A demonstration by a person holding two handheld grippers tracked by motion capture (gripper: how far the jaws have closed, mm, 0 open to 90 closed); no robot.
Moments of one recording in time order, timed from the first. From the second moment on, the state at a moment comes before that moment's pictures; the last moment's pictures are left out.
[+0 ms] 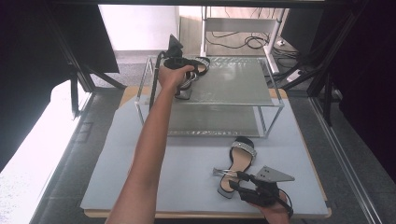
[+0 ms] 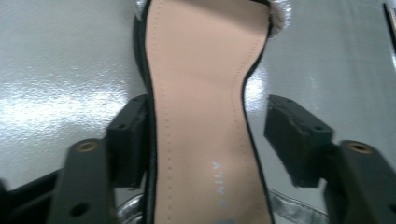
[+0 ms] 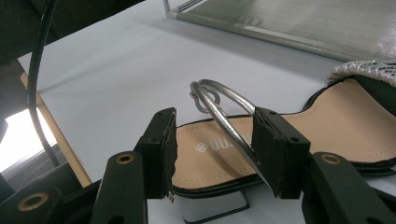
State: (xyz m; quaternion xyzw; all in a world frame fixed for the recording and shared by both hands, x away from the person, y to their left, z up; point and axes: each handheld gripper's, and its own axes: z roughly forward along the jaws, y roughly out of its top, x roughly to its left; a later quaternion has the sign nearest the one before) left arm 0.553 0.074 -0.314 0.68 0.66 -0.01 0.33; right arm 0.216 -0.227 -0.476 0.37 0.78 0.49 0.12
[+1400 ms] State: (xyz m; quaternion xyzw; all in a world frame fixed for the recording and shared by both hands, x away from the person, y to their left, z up) left arm 0.422 0.129 -0.258 0.75 0.48 0.01 0.46; right arm 0.204 -0.228 -0.468 0.37 0.77 0.49 0.14
